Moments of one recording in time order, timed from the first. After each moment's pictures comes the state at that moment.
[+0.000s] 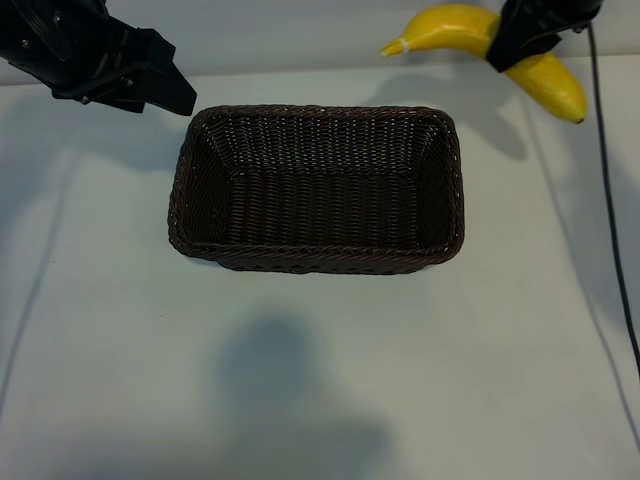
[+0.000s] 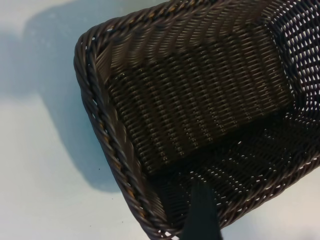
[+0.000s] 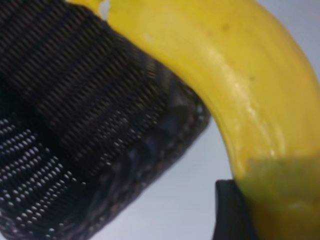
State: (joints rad) left arm -0.14 1.65 -1.47 -0.47 1.04 0.32; right arm 0.20 2.01 -1.92 0.32 1.23 -0.68
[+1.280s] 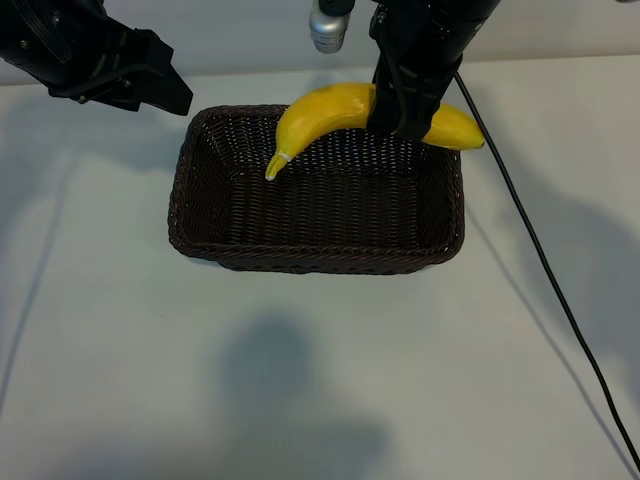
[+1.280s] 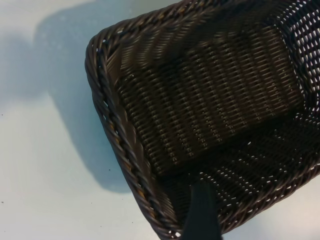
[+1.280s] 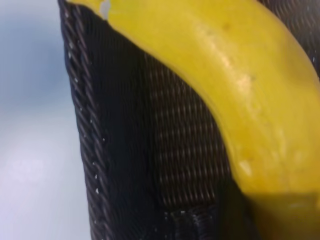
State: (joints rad) left arm -0.14 1.65 -1.47 -0.45 1.03 0.33; right arm 0.49 2.00 -1.92 0.31 1.24 -1.00
